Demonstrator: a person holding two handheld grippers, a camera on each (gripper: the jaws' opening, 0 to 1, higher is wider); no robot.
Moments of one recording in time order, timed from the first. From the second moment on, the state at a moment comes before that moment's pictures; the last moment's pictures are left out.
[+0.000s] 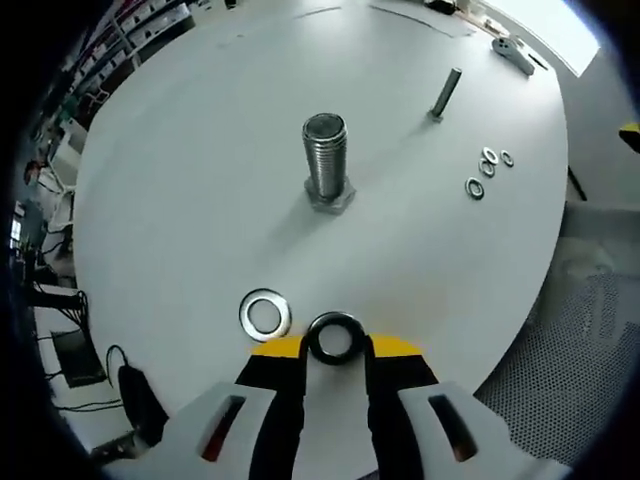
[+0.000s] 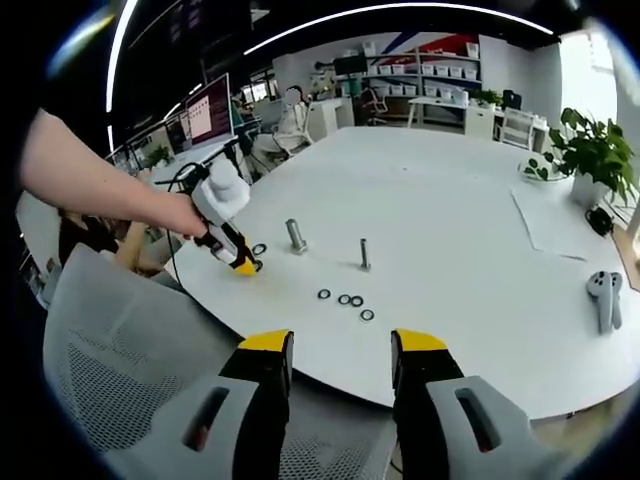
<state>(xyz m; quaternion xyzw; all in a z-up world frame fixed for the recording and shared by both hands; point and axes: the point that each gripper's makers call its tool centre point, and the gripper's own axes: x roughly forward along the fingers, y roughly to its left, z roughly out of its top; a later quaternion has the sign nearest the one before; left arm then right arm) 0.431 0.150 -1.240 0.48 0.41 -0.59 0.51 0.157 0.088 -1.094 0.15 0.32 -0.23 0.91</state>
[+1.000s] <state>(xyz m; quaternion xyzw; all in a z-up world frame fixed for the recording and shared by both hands) 0.420 0.153 -1.241 0.51 0.40 -0.60 0.47 0.158 0.087 -1.096 0.16 0.32 -0.22 0.91</state>
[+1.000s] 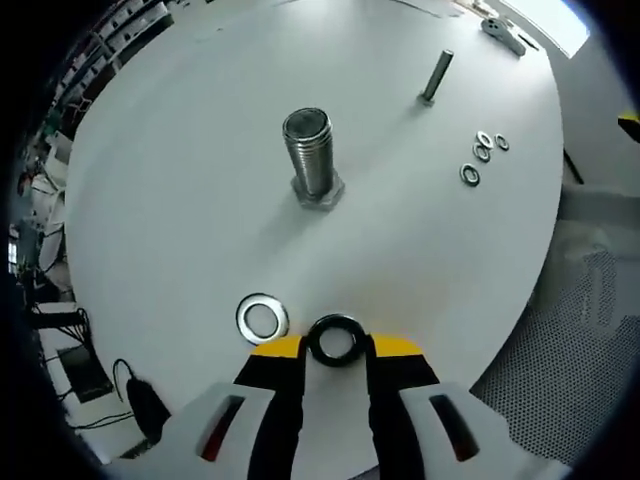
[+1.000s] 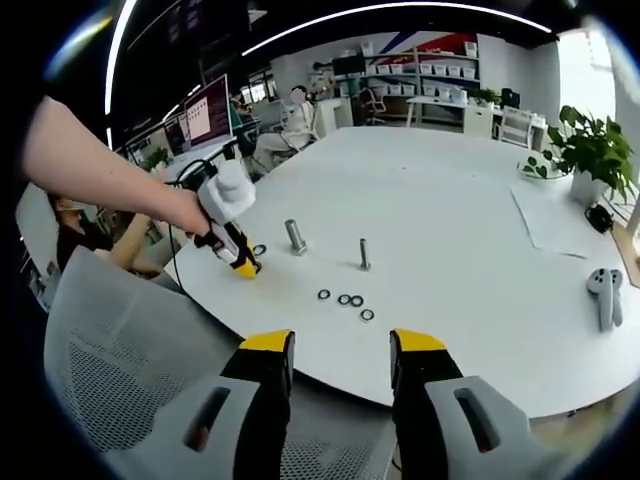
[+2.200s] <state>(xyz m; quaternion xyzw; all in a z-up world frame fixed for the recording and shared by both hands) 0.426 0.145 -1.243 0.53 0.39 -0.60 0.45 0.158 0.086 -1.098 0.15 0.32 -0.22 0.91</state>
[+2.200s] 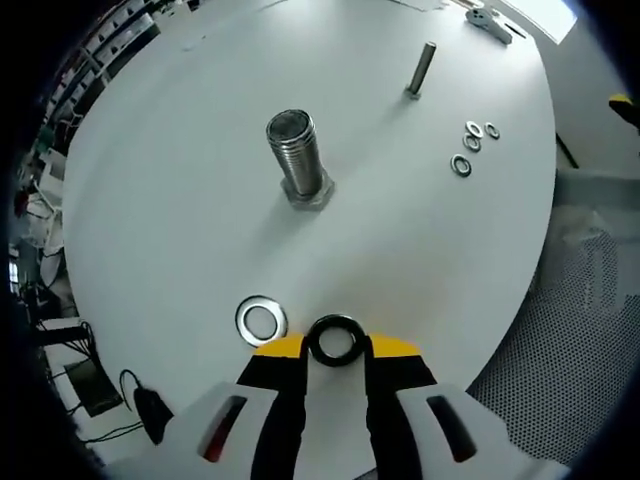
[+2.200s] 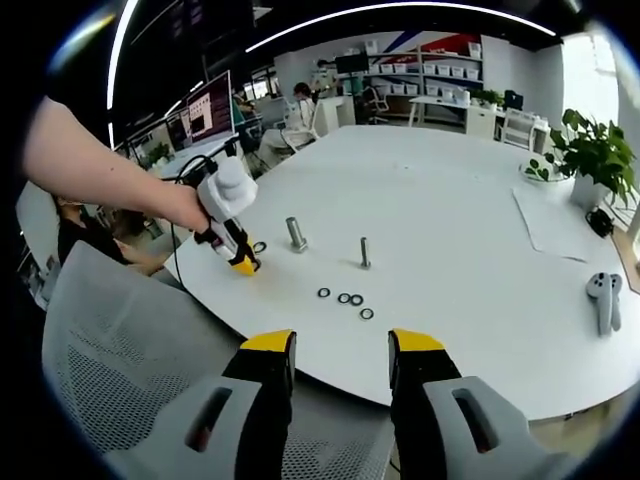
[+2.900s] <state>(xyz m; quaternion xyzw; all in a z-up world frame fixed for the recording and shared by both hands) 0.422 0.144 -1.242 0.53 0.38 -0.62 0.44 0.158 0.087 -1.098 0.15 0.32 -0.22 0.91</state>
